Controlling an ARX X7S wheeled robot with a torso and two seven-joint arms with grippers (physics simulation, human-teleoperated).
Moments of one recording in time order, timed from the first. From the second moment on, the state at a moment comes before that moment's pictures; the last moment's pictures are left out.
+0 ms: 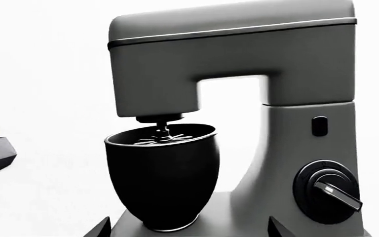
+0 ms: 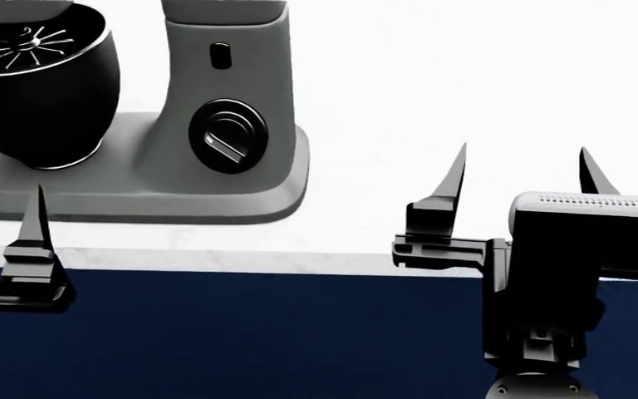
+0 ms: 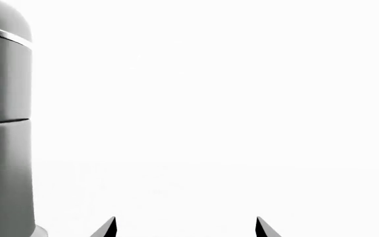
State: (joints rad) left arm -0.36 -0.21 -0.01 0.61 -0.17 -0.74 -0.11; right arm 0.48 0.17 -0.02 -0.37 0.08 0.58 0.14
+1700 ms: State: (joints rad) left arm -0.35 -0.23 -0.01 0.62 -0.21 -0.72 -0.16; right arm 0.60 0.18 -0.10 -0.29 0.08 0.56 0.21
